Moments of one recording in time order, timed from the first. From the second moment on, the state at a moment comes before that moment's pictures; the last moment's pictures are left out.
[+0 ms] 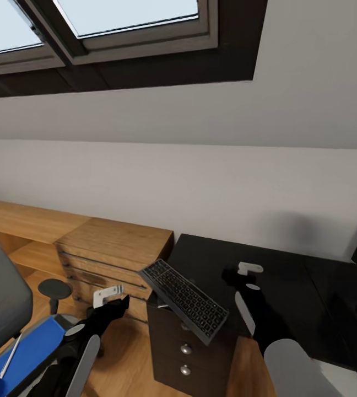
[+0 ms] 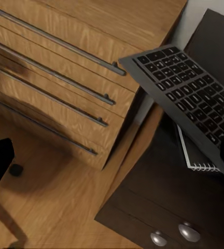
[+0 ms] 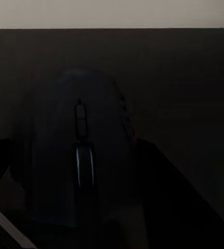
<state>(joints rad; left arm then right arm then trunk) -0.20 -0.04 -0.05 -1.48 0.30 0.55 0.26 -0.65 0.09 -0.04 -0.78 -0.07 0.26 -0.22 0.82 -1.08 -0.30</state>
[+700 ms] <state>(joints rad) -0.20 -0.04 -0.05 -1.54 0.30 0.56 0.26 -0.78 -0.05 -0.04 -0.31 -0.08 0.07 -0.22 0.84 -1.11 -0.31</state>
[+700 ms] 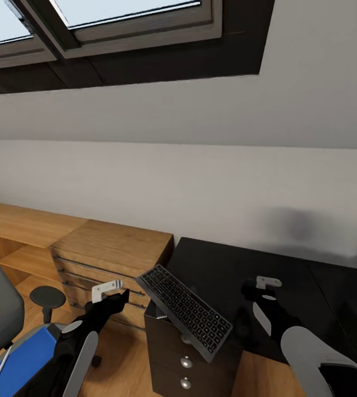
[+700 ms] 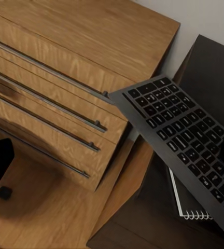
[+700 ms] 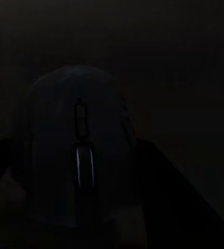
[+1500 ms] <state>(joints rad) -0.20 -0.04 -0.05 -1.55 0.30 0.56 0.26 -0.78 -0.04 -0.04 -0.31 -0.08 0.06 -0.23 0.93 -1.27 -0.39</state>
